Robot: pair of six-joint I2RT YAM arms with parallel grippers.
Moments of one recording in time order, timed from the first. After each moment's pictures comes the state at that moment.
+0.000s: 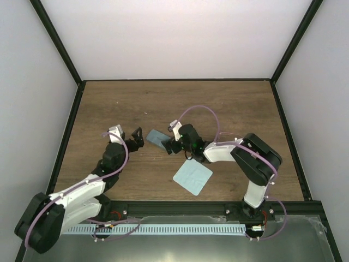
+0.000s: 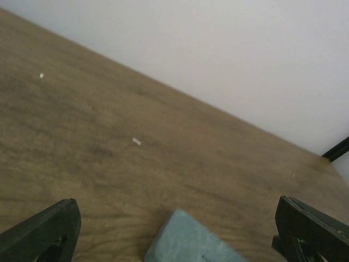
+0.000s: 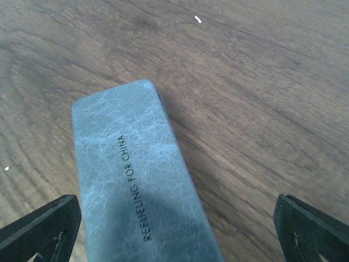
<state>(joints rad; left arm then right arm) -0.54 0.93 0.21 0.56 -0.34 -0.60 0.80 1.74 0.78 0.41 0.01 0.11</state>
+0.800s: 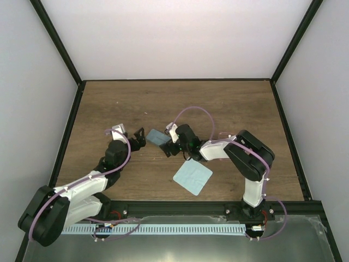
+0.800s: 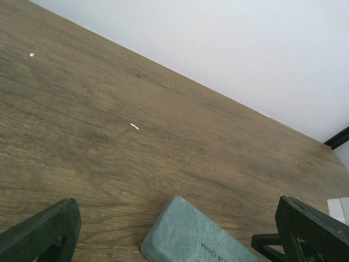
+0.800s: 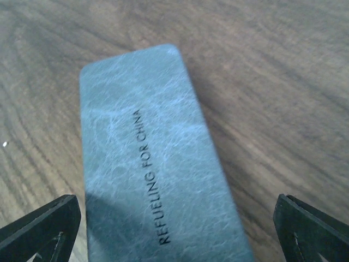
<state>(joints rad) -0.52 1.05 0.24 0.56 -0.28 -0.63 0.80 1.85 0.86 0.37 -0.06 0.06</state>
